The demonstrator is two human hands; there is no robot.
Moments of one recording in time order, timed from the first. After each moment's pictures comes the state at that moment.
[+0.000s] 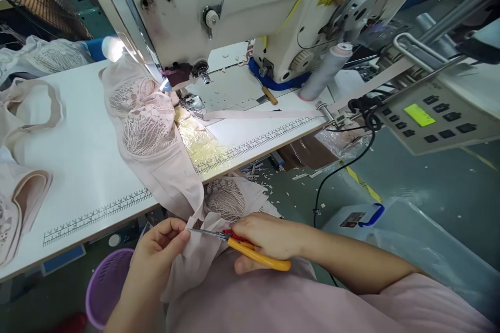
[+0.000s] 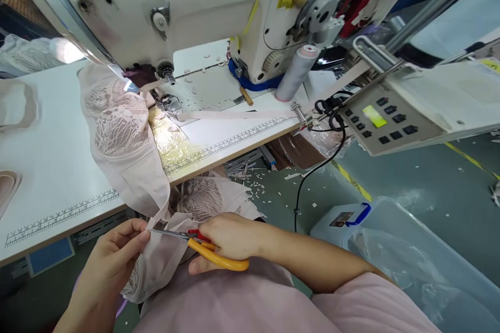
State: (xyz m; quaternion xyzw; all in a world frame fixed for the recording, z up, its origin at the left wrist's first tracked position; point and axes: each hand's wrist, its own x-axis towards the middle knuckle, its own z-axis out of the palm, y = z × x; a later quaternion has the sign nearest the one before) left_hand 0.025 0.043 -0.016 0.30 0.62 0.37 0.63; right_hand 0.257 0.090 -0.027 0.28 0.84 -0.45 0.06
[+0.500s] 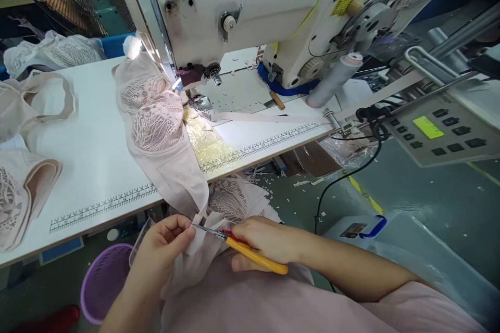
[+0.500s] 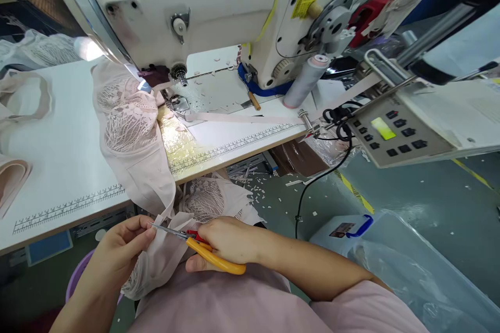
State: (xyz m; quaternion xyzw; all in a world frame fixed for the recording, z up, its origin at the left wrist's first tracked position) left_hand 0.035 0.043 -0.011 0.30 0.63 0.39 0.60; right_hand 0.252 0.088 -0.024 0.28 0.83 -0.47 0.05
